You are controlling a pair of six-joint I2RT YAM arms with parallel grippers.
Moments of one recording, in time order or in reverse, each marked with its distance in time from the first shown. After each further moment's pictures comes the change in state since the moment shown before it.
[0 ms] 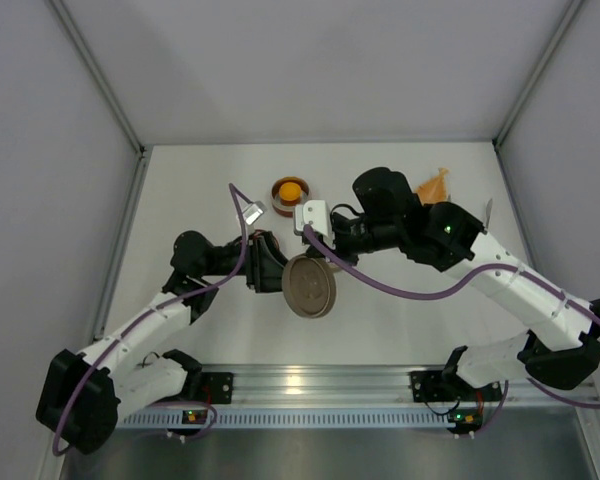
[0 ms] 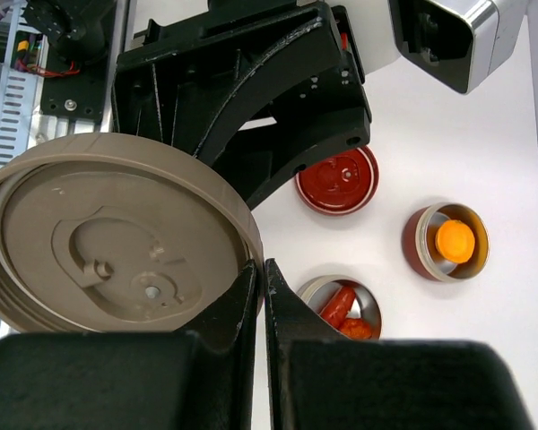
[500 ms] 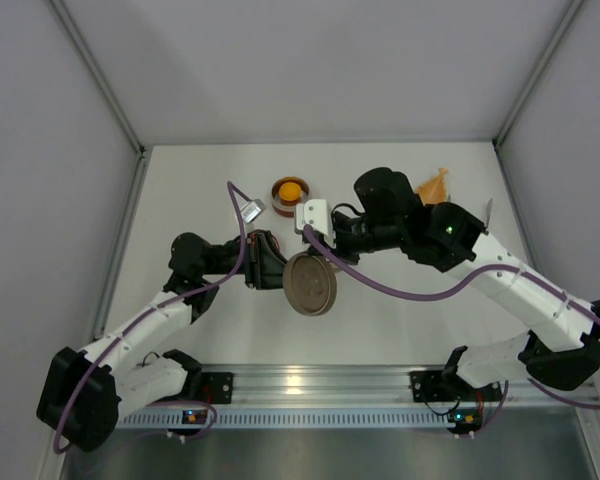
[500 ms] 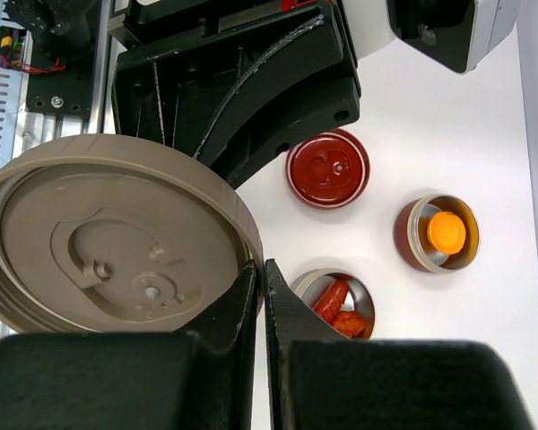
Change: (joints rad) left arm -0.002 0.015 0.000 0.101 0.007 -0.093; right arm 0.000 -0.004 -0.003 0.002 0.031 0.000
